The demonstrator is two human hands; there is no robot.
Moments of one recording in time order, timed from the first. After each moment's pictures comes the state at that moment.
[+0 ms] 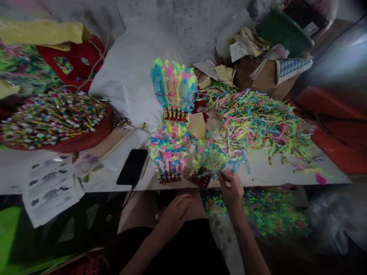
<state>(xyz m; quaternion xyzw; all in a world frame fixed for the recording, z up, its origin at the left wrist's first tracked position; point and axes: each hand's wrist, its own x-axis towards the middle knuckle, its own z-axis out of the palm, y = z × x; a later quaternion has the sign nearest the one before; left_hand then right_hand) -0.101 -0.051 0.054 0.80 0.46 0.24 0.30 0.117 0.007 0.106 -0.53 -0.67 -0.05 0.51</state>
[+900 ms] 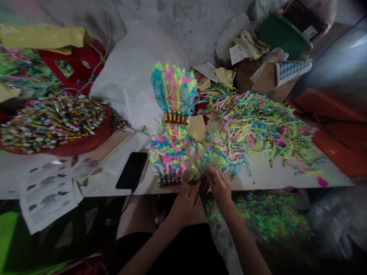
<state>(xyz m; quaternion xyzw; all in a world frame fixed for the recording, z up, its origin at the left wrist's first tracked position) -0.062 -0.012 0.058 0.82 0.51 0.16 0.18 0.088 0.030 0.114 -0.51 -0.76 -0.03 0.40</state>
